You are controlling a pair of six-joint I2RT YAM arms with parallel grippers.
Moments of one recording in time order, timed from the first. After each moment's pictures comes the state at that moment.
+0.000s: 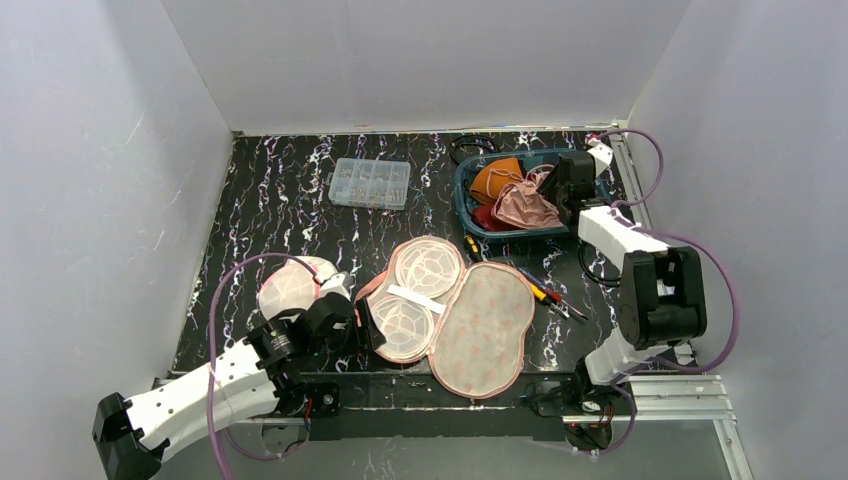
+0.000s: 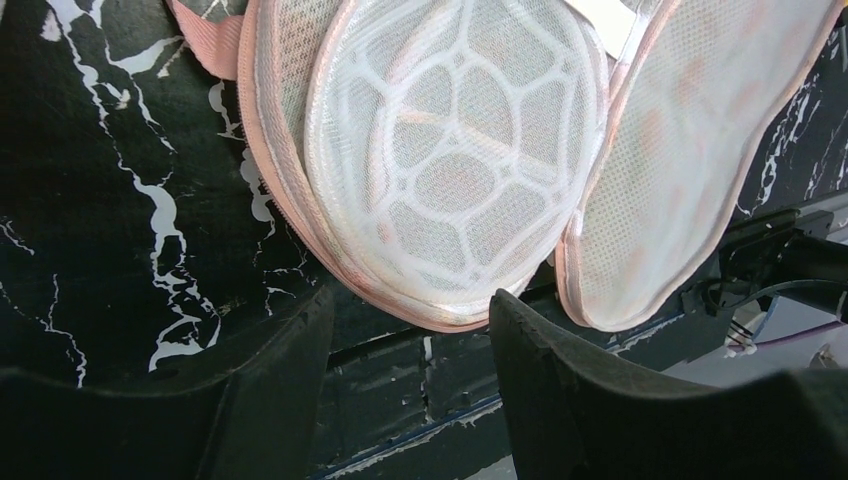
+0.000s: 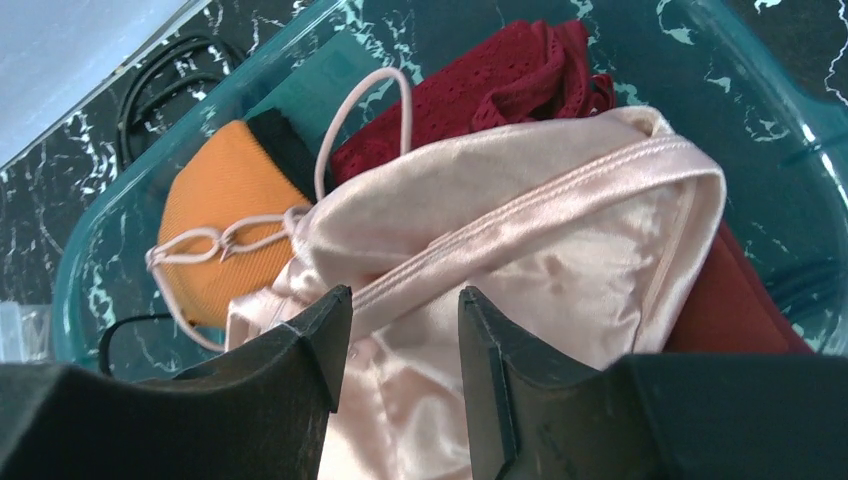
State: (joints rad) left arm -0.93 0.62 0.41 -0.66 -0.12 -0.99; right arm 0.16 1.58 1.01 0.02 0.28 0.59
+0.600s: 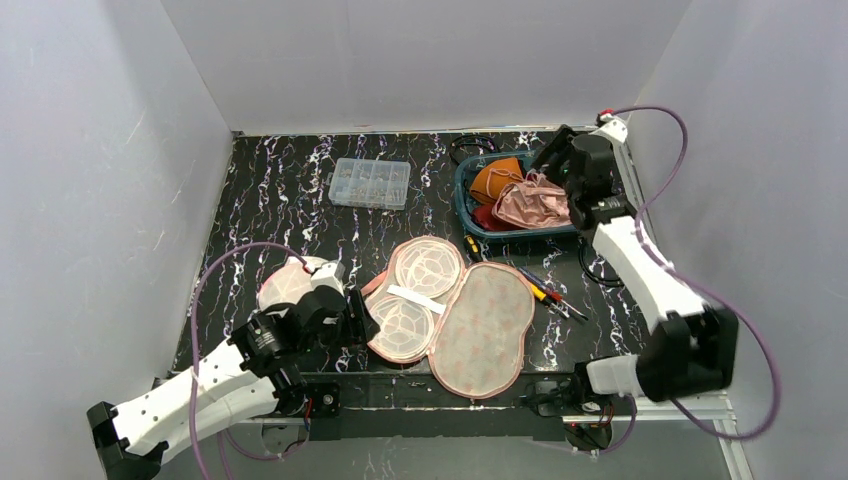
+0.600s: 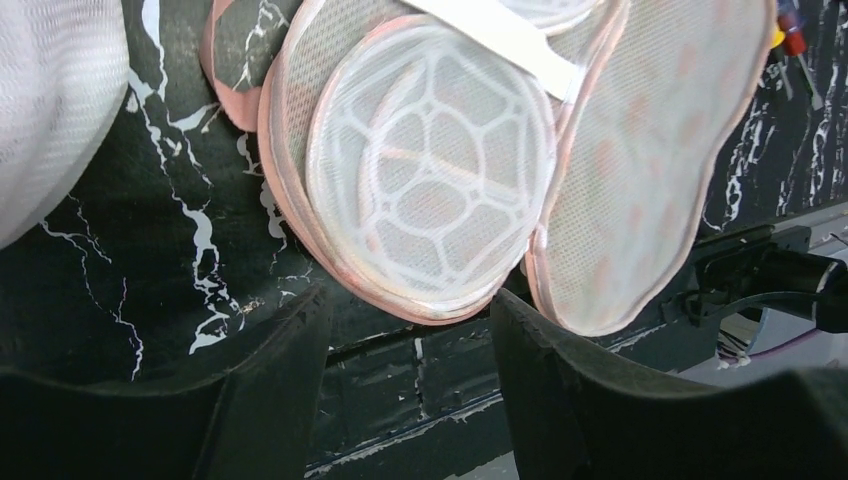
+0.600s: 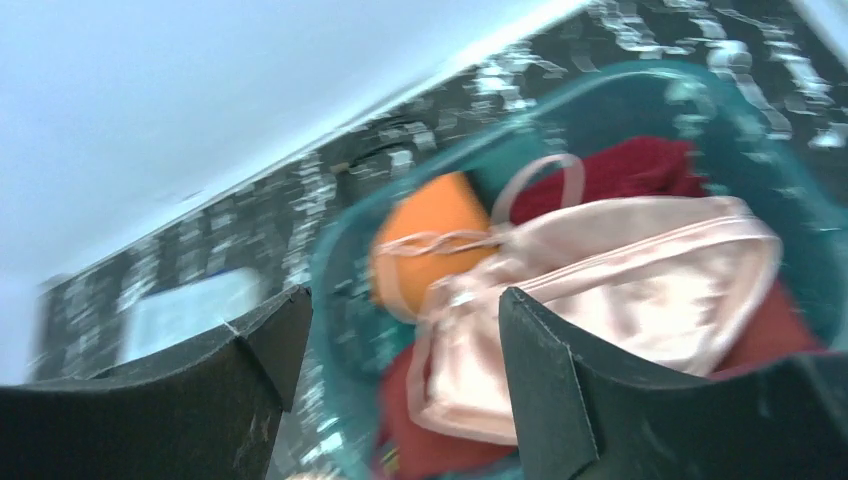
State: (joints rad) left arm -0.93 0.59 0.53 -0.77 -0.20 -0.93; right arm 0.20 1.39 1.10 -0.08 0.25 0.58
